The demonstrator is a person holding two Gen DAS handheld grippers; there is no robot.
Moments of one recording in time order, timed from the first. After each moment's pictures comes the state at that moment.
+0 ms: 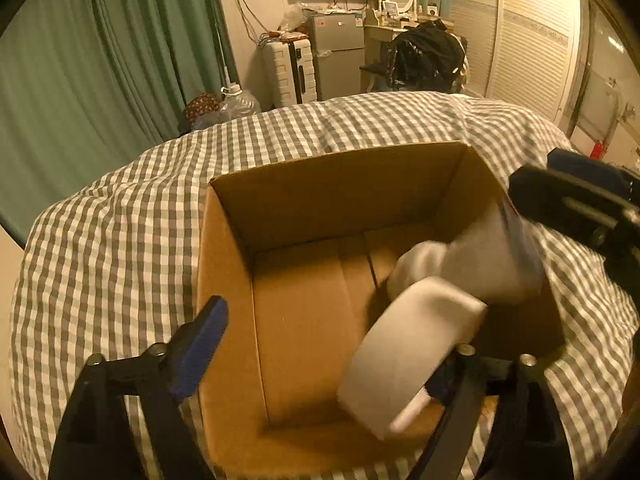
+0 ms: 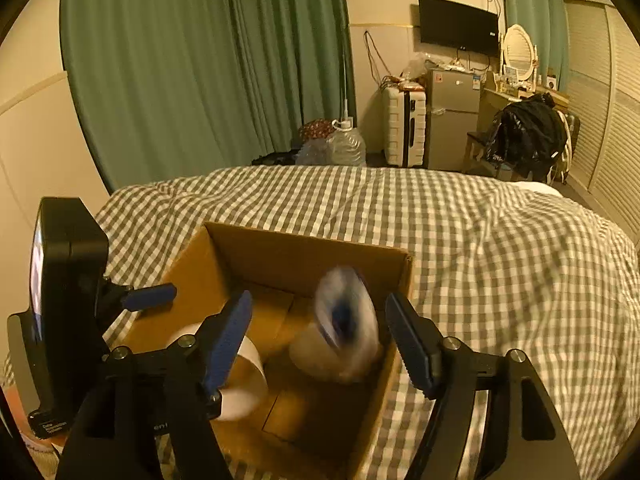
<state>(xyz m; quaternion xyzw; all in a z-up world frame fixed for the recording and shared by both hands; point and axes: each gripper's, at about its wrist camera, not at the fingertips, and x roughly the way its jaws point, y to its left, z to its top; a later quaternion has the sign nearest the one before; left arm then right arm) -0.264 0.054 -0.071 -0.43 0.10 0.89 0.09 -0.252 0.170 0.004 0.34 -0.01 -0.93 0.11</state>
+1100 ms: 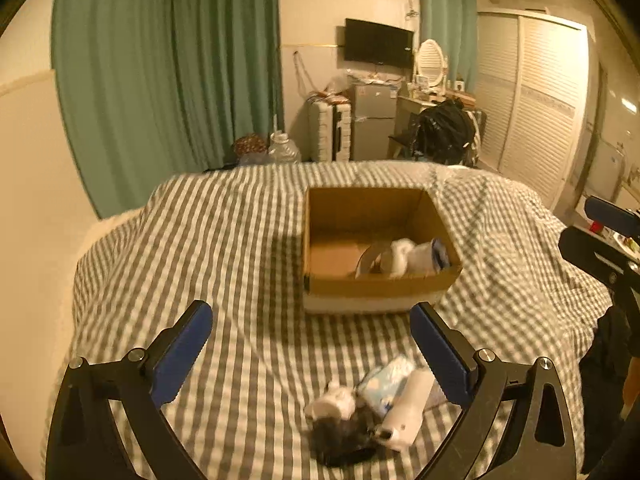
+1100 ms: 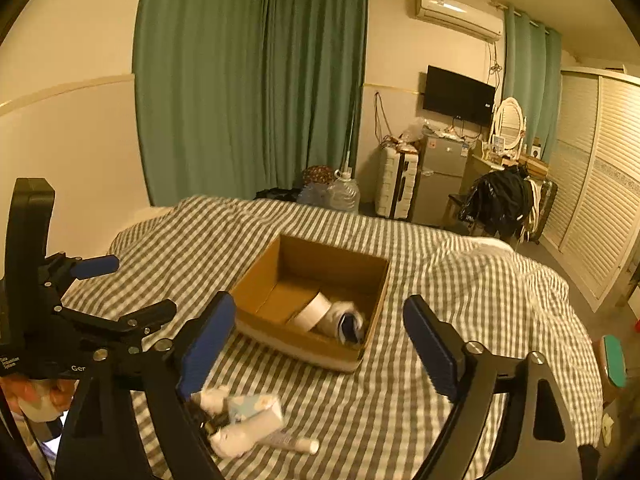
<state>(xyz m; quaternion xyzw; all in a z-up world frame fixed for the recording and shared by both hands) -0.053 -0.035 0.022 -0.34 0.02 0.94 0.04 -0.026 0.134 0.113 0.26 0.06 -0.96 0.11</state>
